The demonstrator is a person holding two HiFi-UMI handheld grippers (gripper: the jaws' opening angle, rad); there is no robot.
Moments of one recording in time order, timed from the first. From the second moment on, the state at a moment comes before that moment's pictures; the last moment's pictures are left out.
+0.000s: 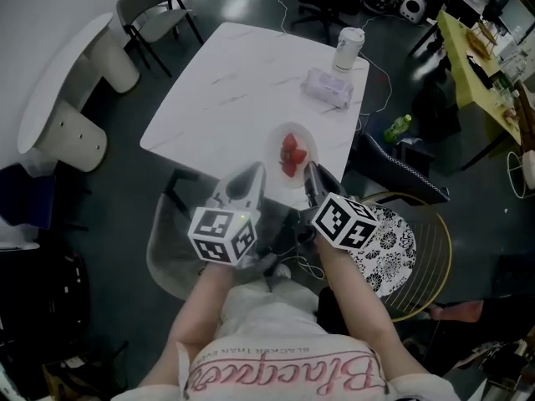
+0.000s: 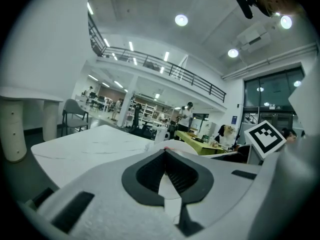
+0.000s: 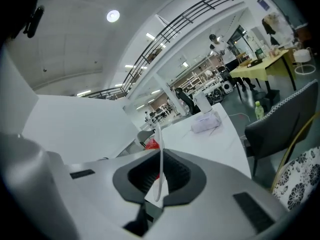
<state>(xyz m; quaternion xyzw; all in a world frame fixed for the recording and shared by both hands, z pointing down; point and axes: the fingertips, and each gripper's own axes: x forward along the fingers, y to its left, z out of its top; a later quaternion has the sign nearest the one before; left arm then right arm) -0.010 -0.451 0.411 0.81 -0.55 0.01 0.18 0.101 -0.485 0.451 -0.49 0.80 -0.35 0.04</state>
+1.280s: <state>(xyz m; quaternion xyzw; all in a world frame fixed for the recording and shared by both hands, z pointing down) -0.071 -0.559 0.529 0.79 -0.55 0.03 0.28 0.064 -0.615 0.625 -0.56 0.75 -0.32 -0.18</state>
